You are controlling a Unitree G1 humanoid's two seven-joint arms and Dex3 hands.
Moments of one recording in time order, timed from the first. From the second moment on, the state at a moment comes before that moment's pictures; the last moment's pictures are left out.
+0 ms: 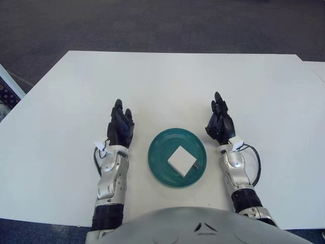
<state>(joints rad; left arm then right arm) 0.15 -0.08 0.05 0.03 -0.31 -0.15 -0.11 -0.03 0.03 0.03 0.44 -0.01 -0.60 0.00</state>
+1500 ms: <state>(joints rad) 0.08 -0.10 0.08 0.32 -0.24 -0.58 -0.31 -0.02 0.03 0.02 0.42 -0.01 -0.55 0.02</state>
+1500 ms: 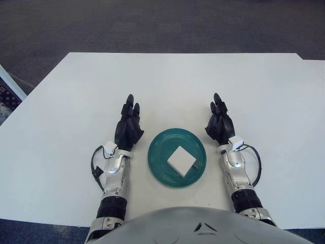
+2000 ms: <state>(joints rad) -0.03 -0.11 0.14 0.43 -0.27 -0.71 -0.37 -0.01 0.03 0.02 0.41 -0.01 -0.55 0.03</state>
